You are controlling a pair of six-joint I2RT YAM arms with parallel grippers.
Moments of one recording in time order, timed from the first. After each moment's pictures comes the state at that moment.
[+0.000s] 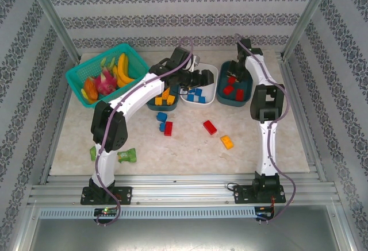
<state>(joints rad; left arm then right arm) -0.58 2.05 1.92 -0.60 0.40 -0.69 0.02 2.54 2.35 -1.05 -0.14 0.54</state>
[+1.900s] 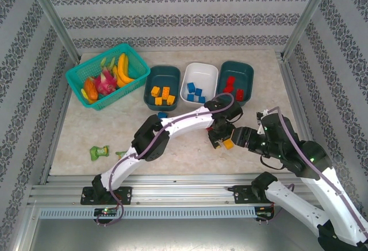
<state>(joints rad) -1.00 2.46 2.18 -0.99 0.29 -1.46 0.57 0.64 1.04 -1.21 -0.07 0.84</state>
